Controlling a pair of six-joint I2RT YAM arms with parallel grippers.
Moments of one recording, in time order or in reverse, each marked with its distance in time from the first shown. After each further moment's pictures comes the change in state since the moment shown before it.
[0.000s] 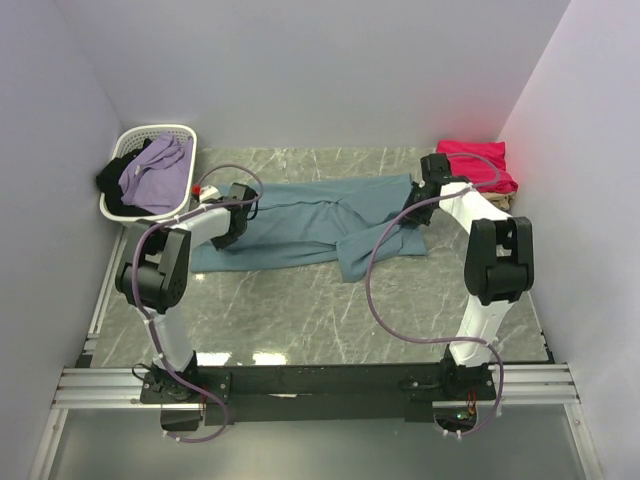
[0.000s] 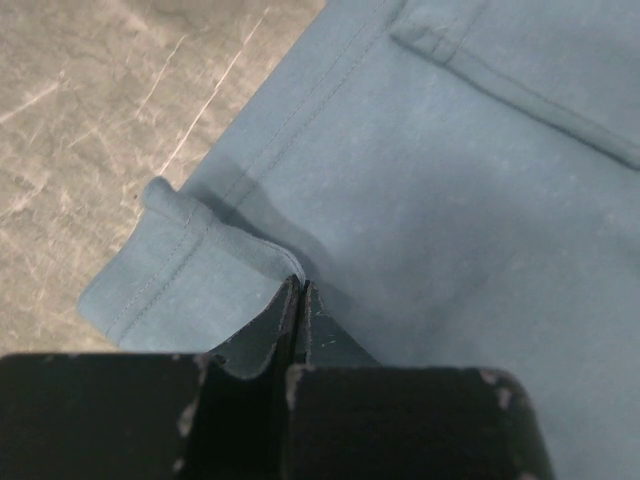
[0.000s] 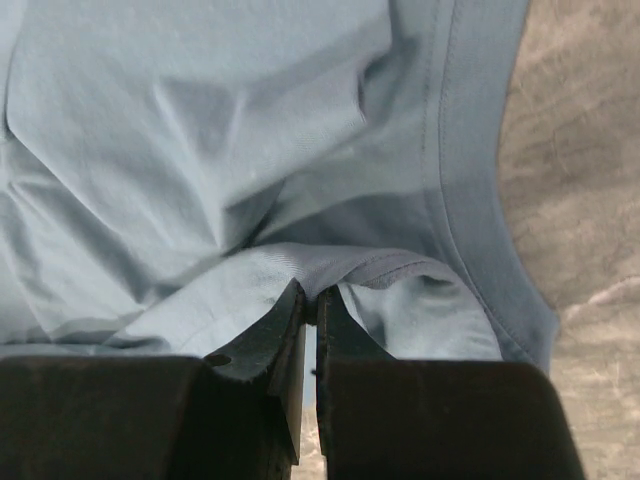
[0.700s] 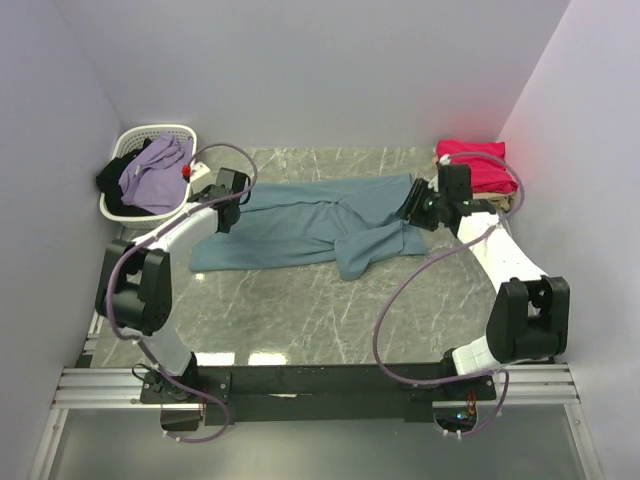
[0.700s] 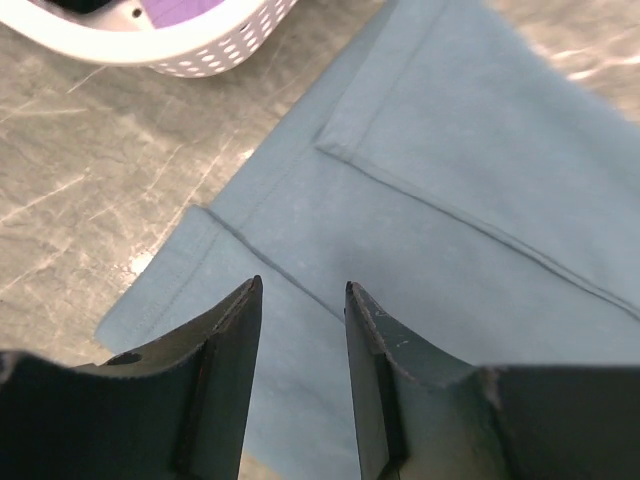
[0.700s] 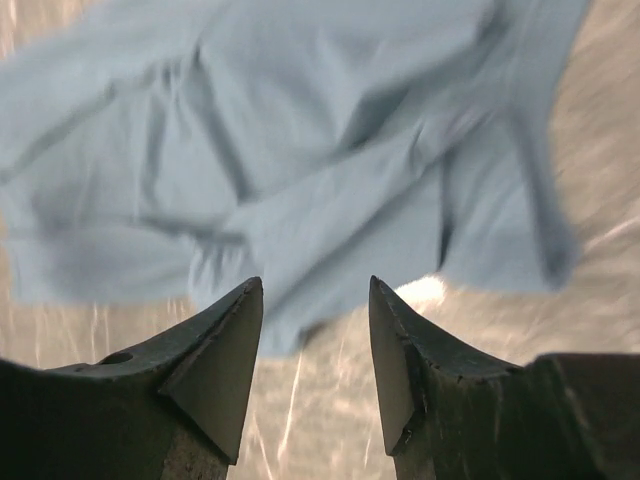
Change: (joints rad) left arm 0.005 -0.148 0.020 0.089 -0.022 0.087; right arm 0.011 -0.396 -0.236 0.143 -0.080 -0.049
